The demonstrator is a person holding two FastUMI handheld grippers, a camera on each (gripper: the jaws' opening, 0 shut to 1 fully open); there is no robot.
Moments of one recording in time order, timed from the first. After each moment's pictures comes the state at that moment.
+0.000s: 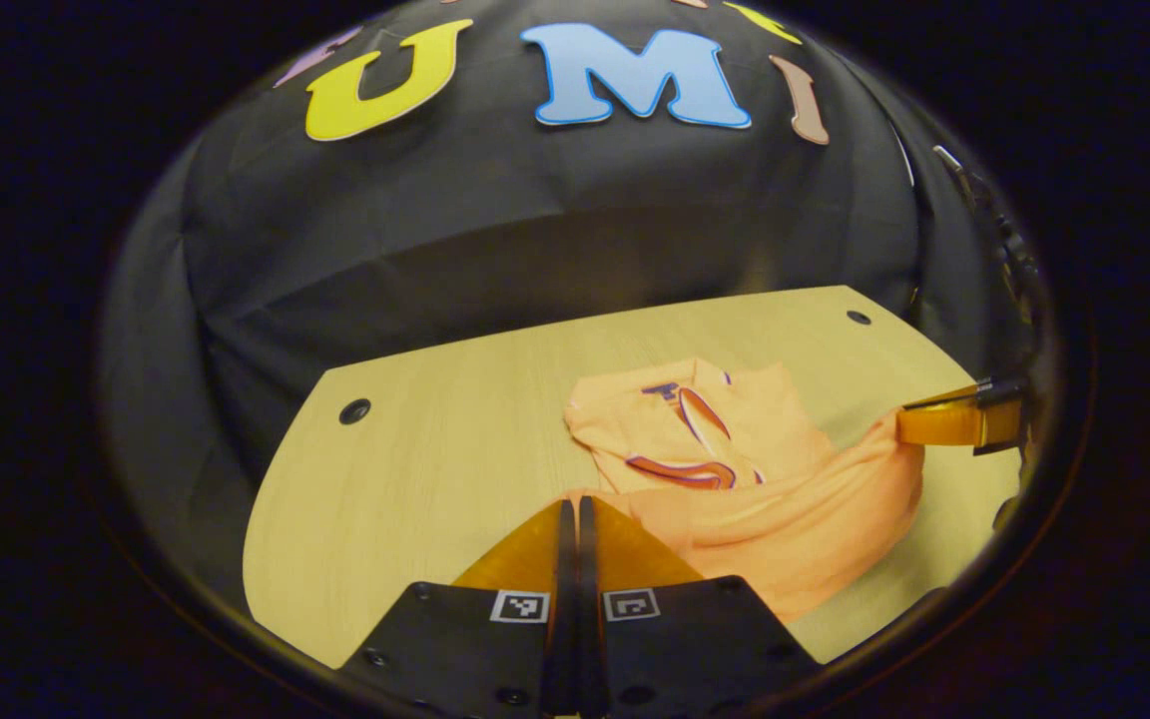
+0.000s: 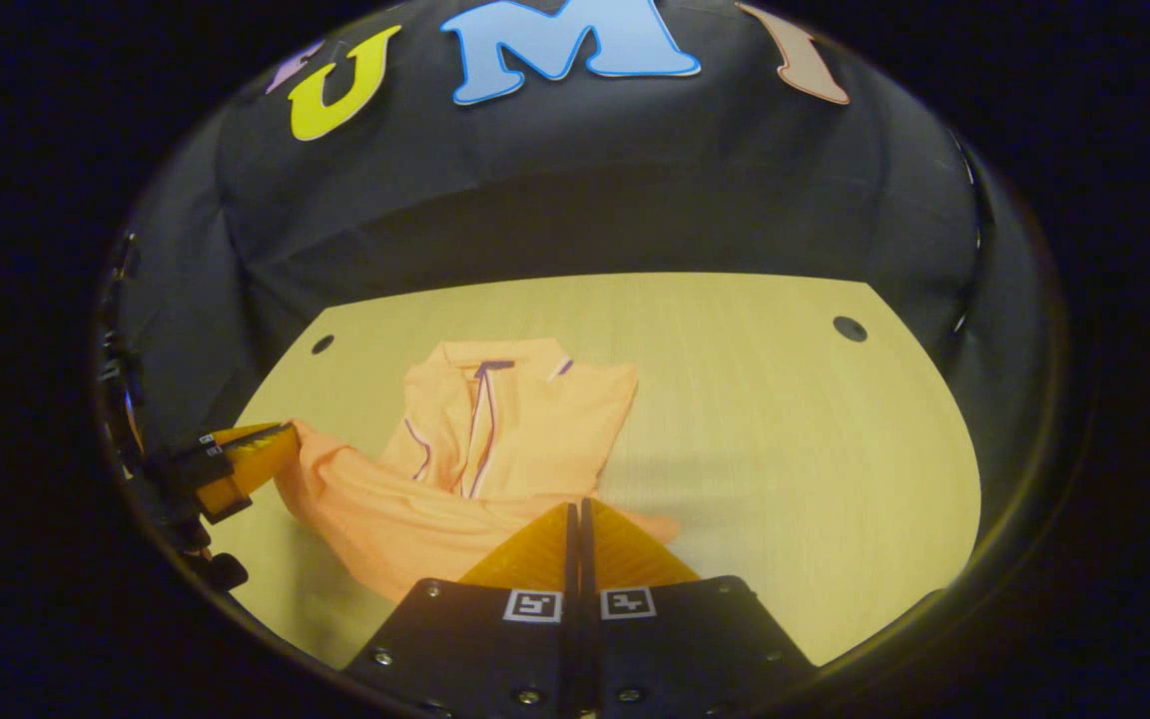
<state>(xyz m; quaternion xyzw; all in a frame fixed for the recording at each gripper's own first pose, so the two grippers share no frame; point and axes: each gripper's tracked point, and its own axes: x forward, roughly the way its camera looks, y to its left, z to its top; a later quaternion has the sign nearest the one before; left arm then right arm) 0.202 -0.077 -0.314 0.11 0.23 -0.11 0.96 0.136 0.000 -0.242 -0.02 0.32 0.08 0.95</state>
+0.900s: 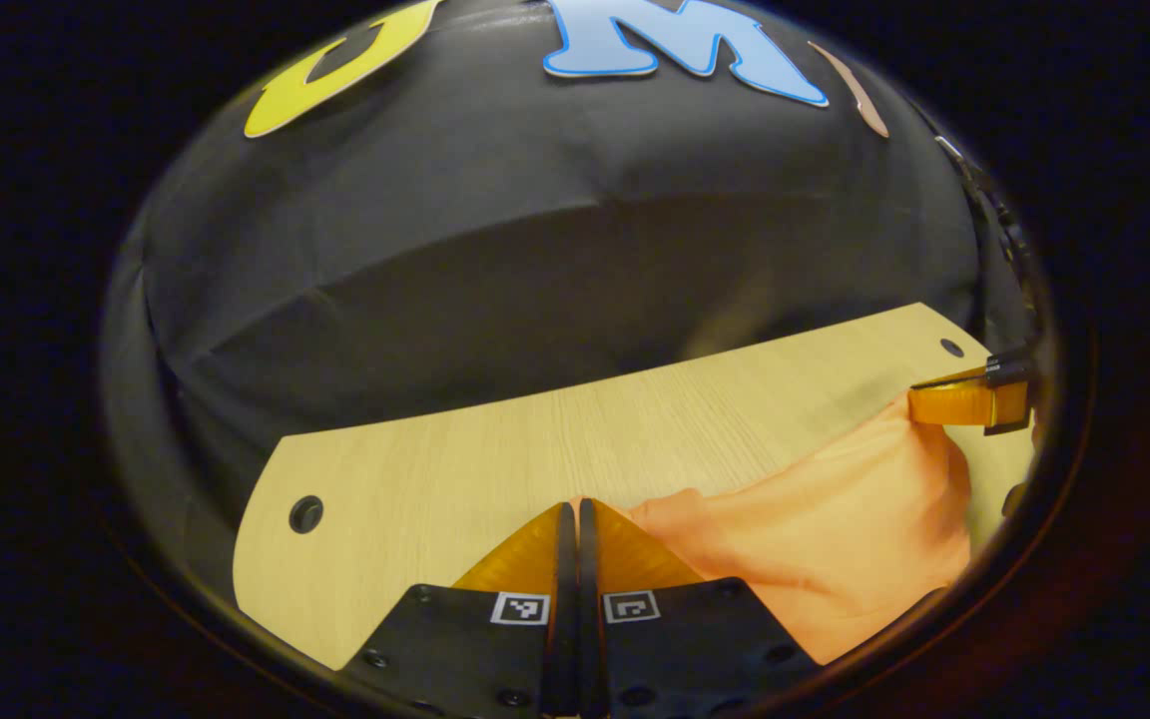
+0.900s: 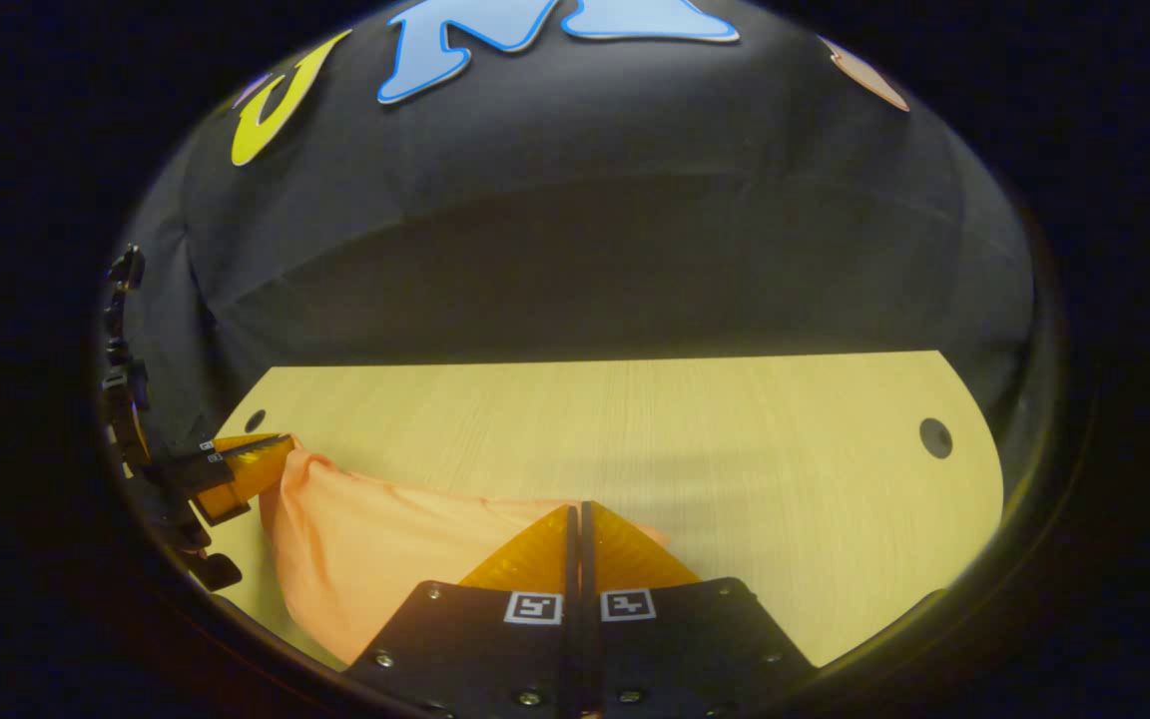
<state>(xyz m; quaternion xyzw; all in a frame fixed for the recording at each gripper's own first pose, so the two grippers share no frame) 0.406 -0.086 -0.345 0.13 0.22 -0.10 0.96 0.337 0.003 -0.263 -0.02 0.28 0.09 0.96</state>
